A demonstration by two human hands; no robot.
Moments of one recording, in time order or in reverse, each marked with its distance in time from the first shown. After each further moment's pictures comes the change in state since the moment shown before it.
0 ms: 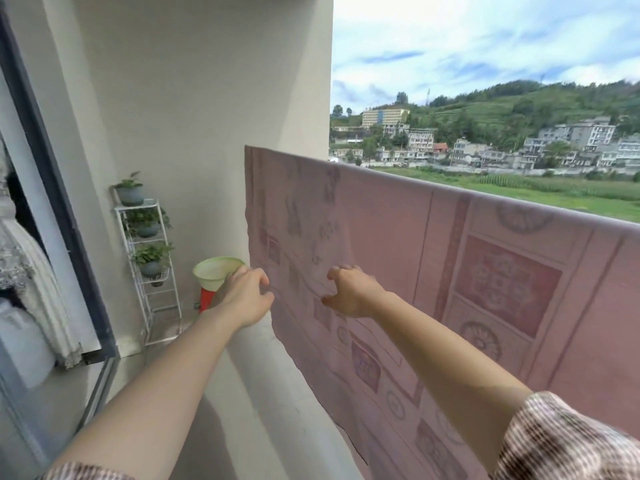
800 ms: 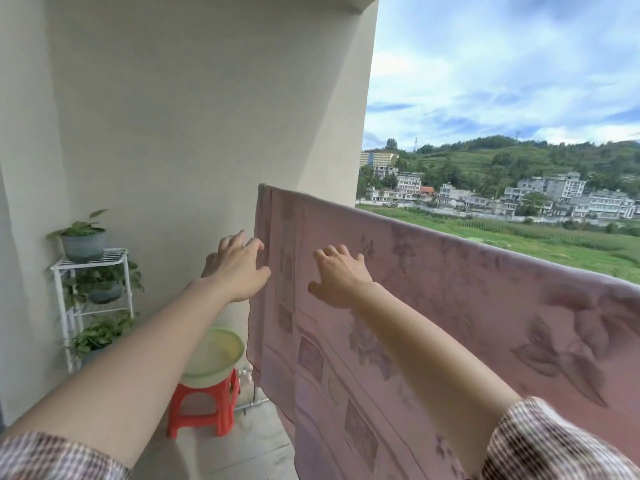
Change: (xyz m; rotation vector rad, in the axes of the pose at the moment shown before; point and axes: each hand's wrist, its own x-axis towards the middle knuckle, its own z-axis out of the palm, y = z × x) left_hand 0.574 -0.207 -0.014 0.126 0.132 0.077; right_hand 0.624 -0.066 0.022 -0.248 0.231 -0.064
